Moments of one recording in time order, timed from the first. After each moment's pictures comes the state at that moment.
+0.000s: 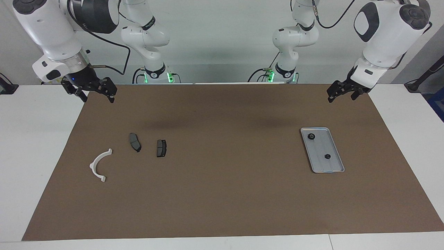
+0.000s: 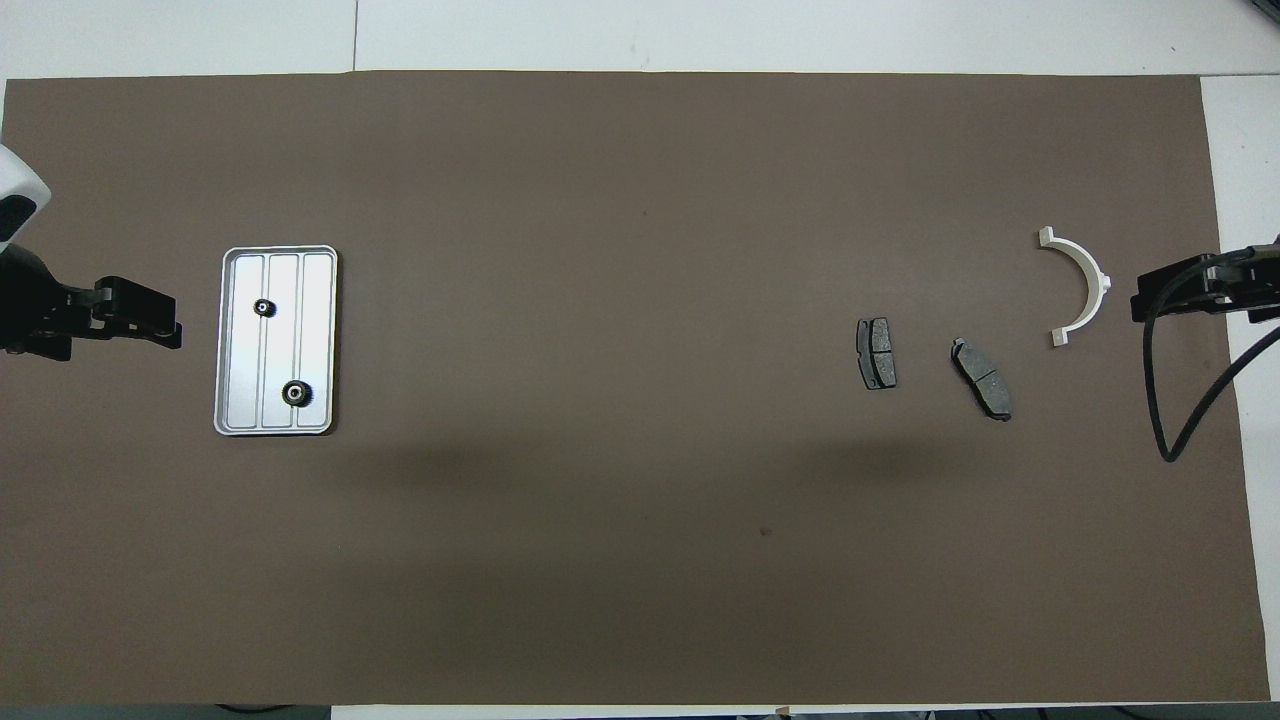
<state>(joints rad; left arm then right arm) 0.06 0.00 -0.10 -1.65 0.00 1.56 -0.08 -0.01 0.00 -0.06 -1.62 -0.03 1.58 -0.02</state>
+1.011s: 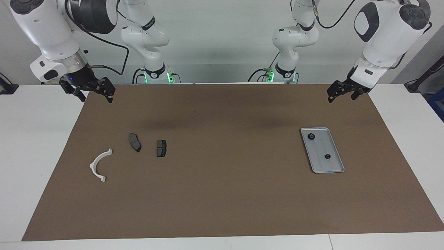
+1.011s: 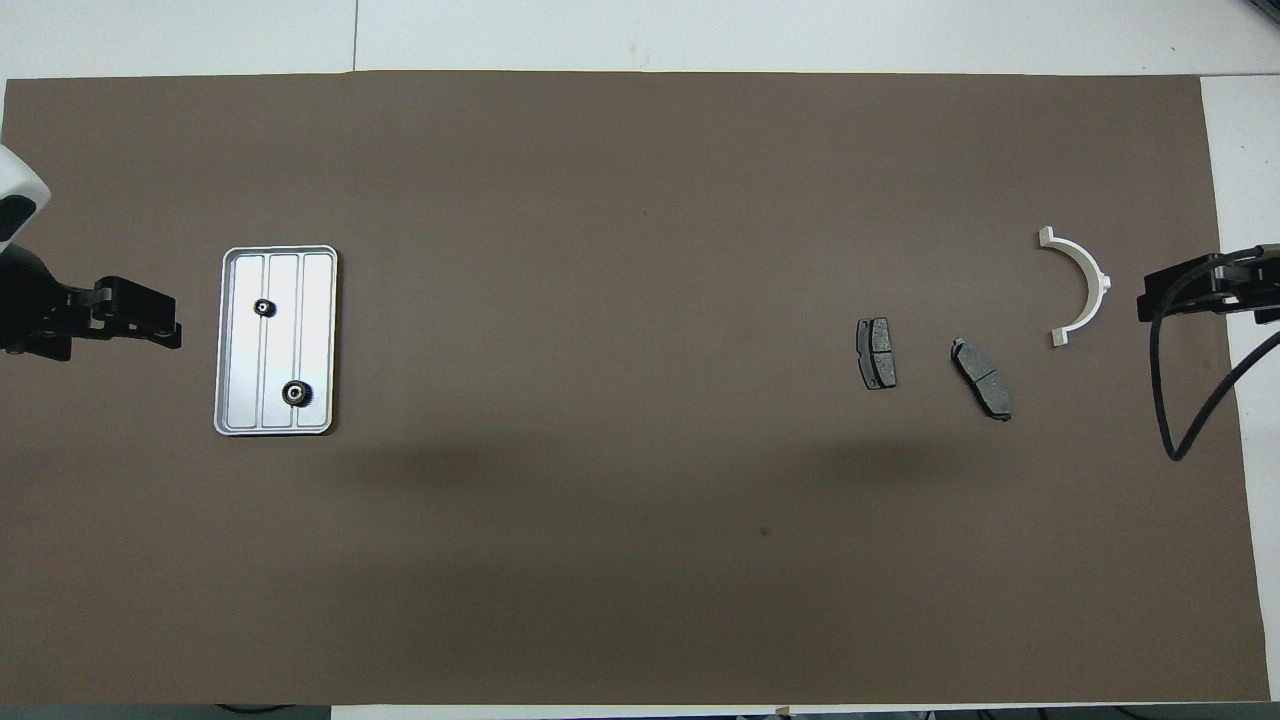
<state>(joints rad) 0.06 0.00 -0.10 -1.65 0.00 1.56 -0.08 -0.01 0.00 -0.07 -1.62 -0.03 1.58 -0.02</state>
